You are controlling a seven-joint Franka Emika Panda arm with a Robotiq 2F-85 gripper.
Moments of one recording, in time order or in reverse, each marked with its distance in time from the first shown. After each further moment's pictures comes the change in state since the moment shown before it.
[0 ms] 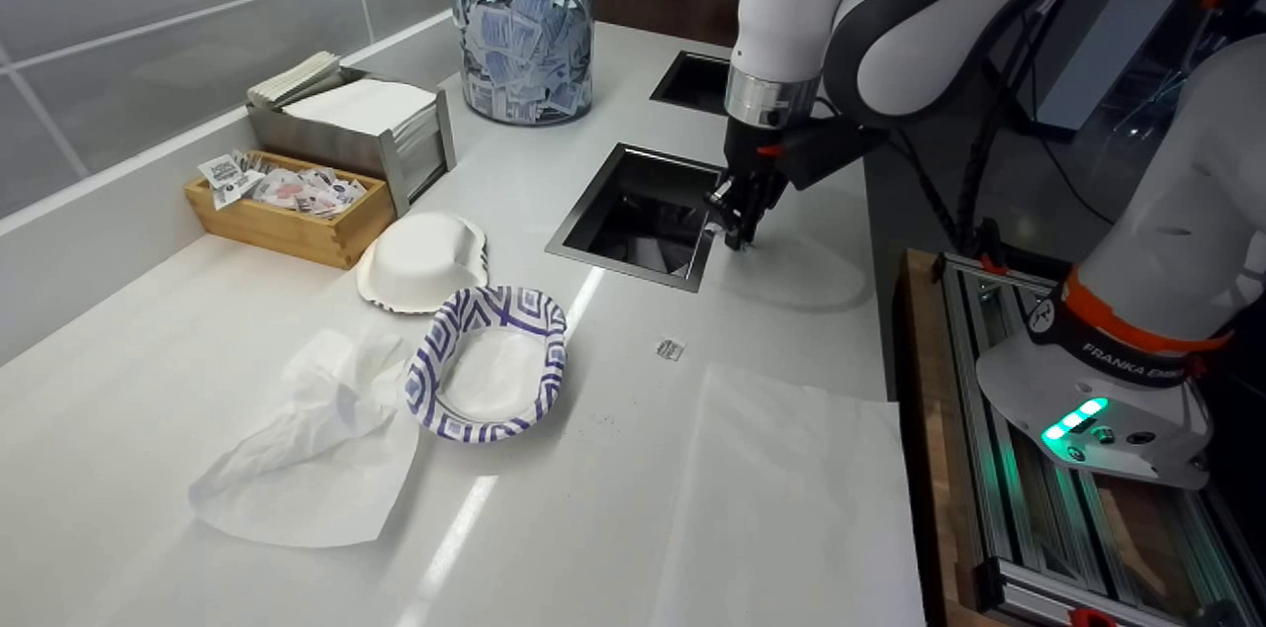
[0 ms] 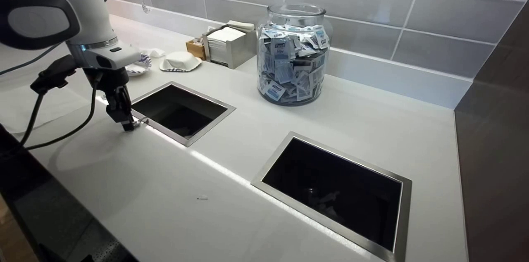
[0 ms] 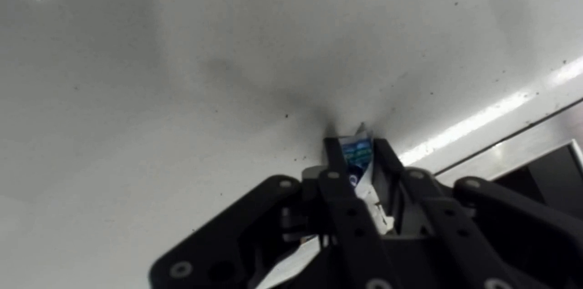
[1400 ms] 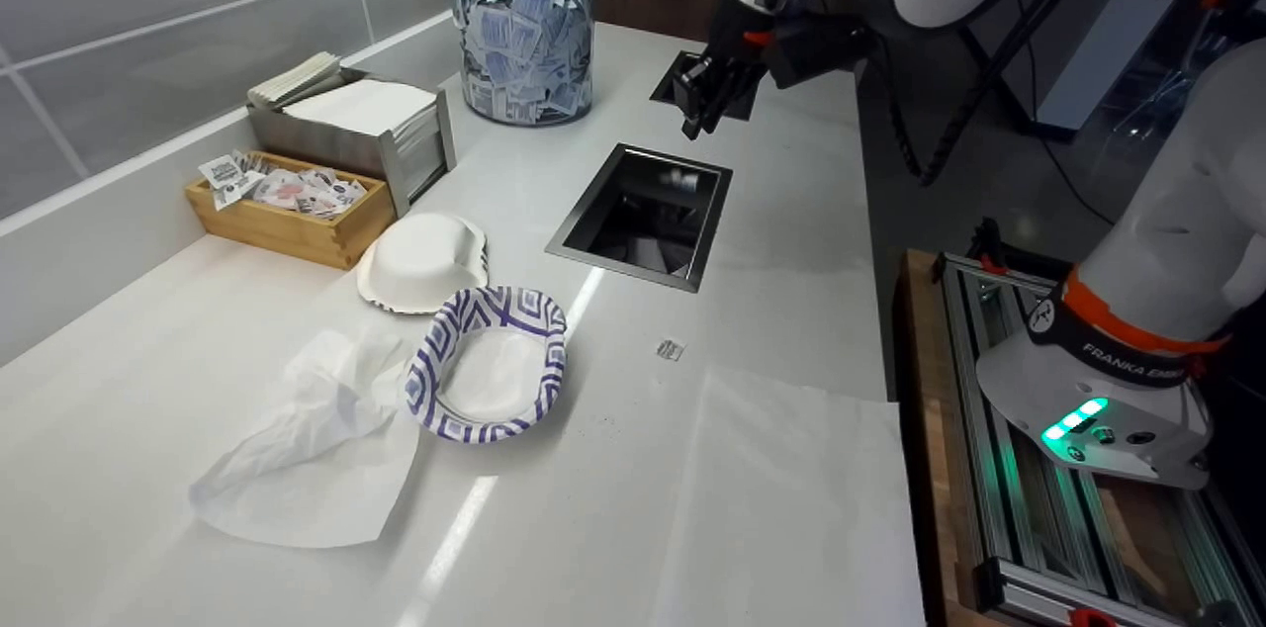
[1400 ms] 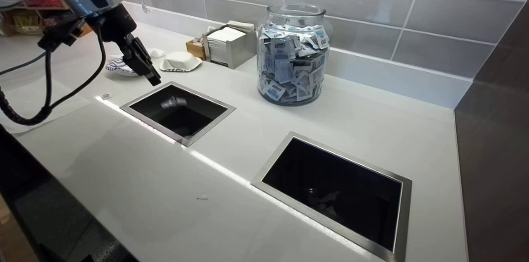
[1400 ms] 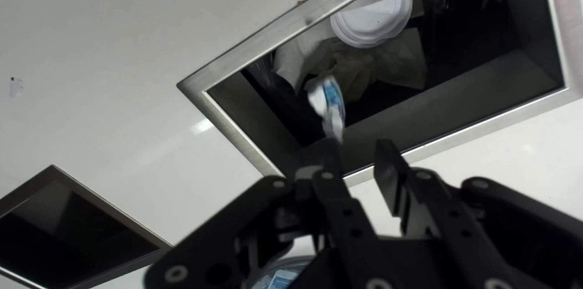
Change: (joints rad) arm -0.077 -0.178 0.023 0.071 -0.212 0.048 0.103
